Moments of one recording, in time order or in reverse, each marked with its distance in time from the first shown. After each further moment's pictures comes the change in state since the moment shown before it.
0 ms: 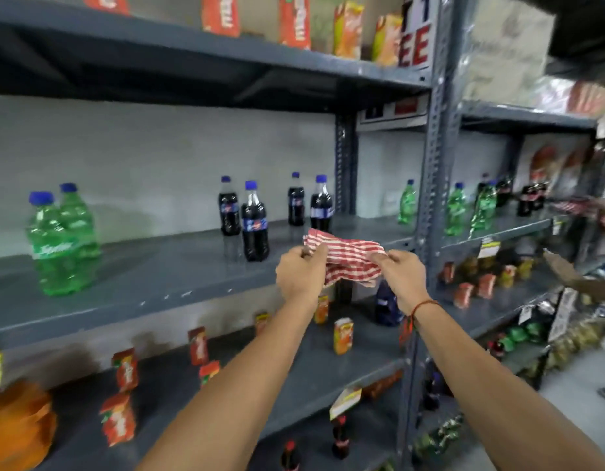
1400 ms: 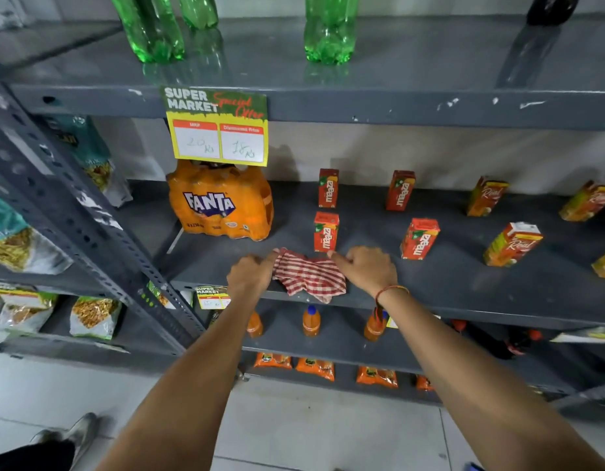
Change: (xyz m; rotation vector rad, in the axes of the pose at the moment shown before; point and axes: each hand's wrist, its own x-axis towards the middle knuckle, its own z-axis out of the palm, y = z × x) left_hand -0.001 -0.360 -0.429 0.764 0.250 -0.682; right_hand -0.308 0.088 0.407 -0.570 -1.060 -0.329
